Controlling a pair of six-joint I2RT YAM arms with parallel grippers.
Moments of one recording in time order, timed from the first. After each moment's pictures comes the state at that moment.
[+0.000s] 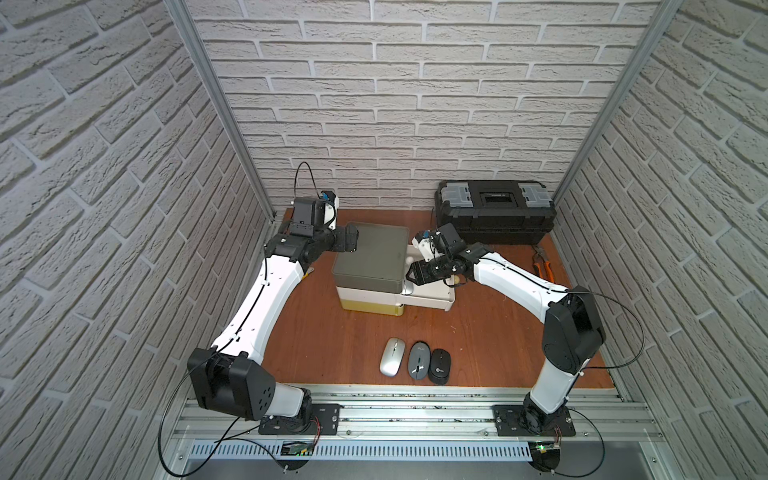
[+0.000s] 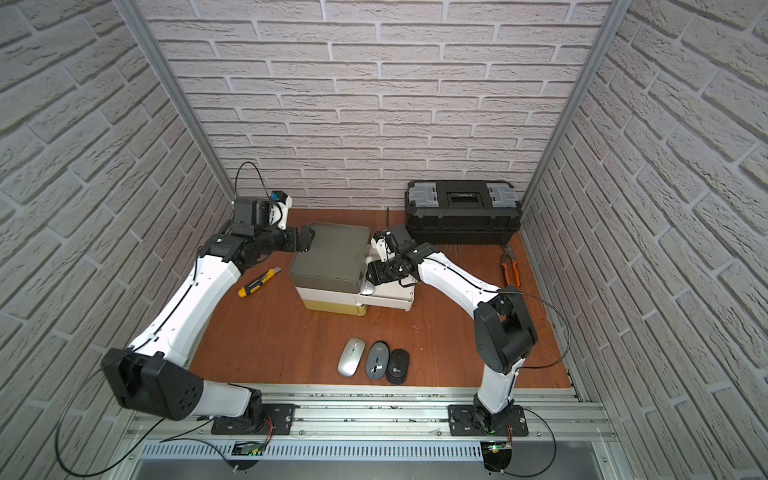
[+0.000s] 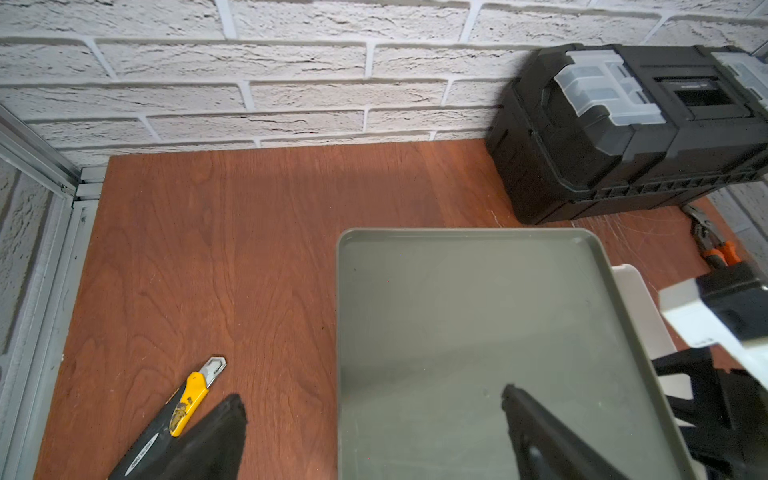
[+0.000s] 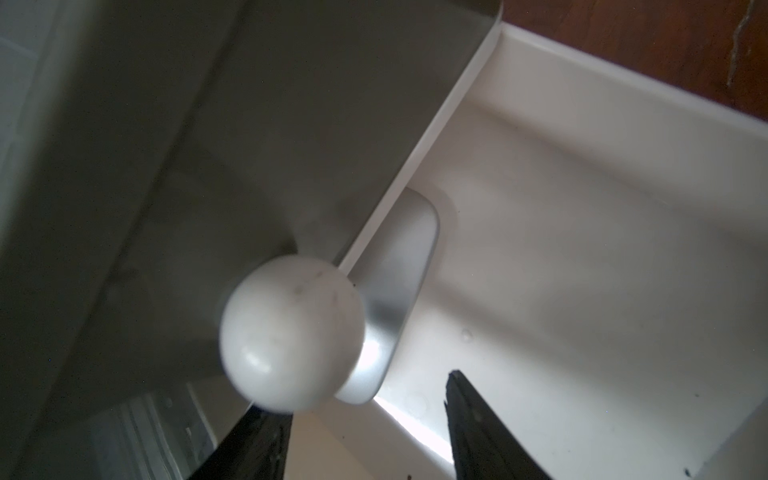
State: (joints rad) left arm -0.22 1.42 1.43 -0.68 0.08 -0.09; right arm 0.52 1.79 1.45 -0.63 -0.26 0.24
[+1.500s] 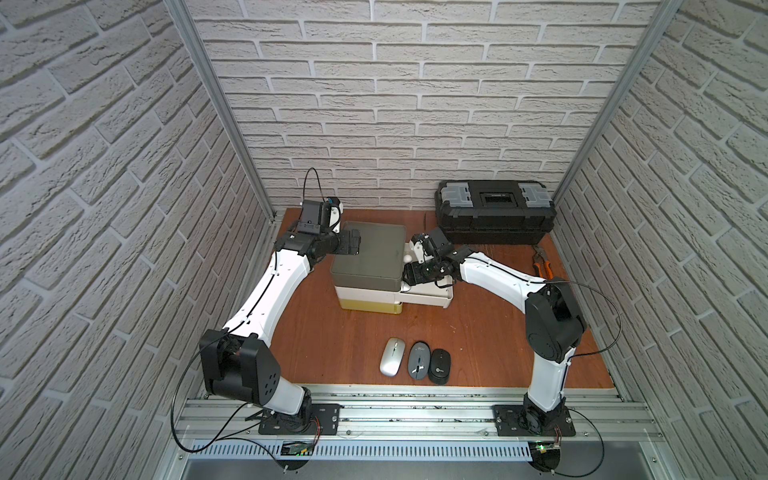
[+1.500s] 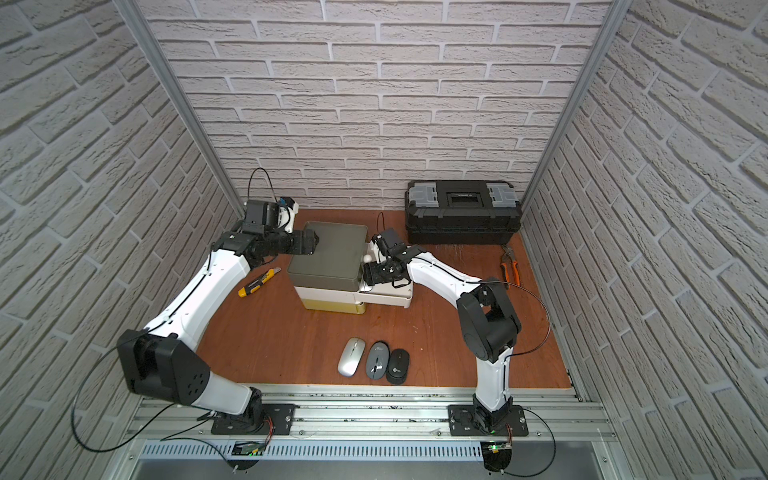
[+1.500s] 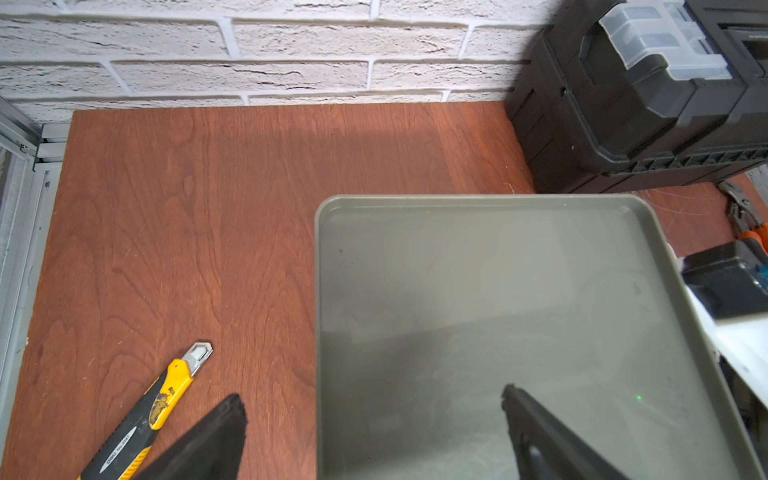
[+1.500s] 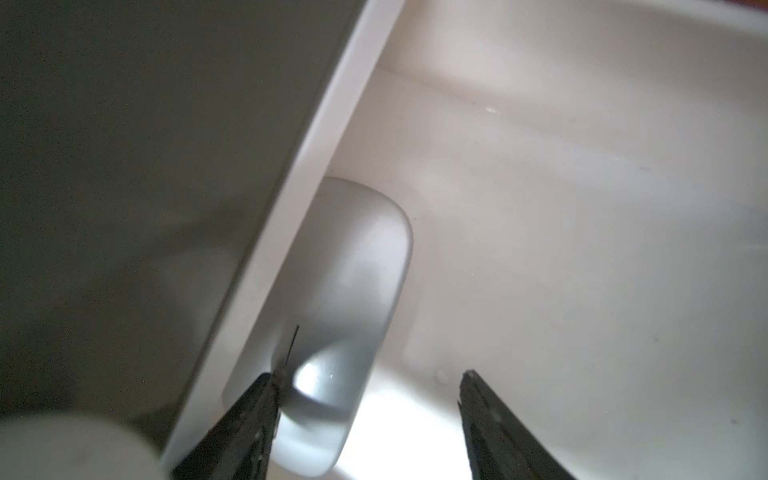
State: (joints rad) left arm -0.22 1.49 1.42 -0.67 0.09 -0.10; right arm 0.54 1.91 1.49 -0.59 -0.12 0.31
